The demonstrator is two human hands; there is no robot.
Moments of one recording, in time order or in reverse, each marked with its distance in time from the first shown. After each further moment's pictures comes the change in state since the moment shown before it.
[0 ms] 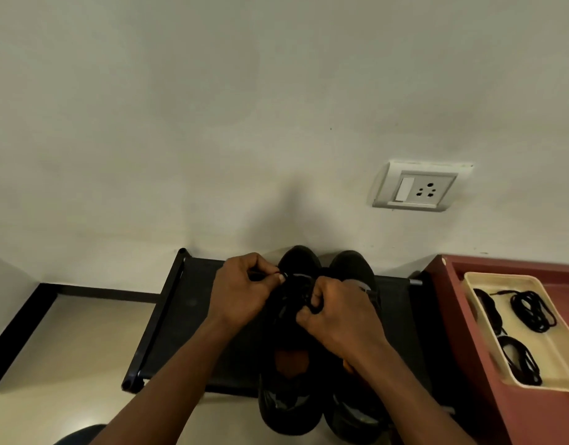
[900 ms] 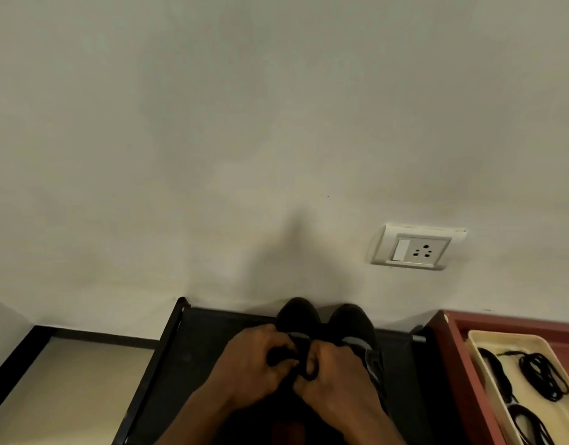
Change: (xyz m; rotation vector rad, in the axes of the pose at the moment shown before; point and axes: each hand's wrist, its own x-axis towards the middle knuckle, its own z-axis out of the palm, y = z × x) left_hand 0.009 -0.002 0.002 0.474 -0.343 0.315; right_hand 0.011 -0.001 -0.001 -0.013 -0.146 0.013
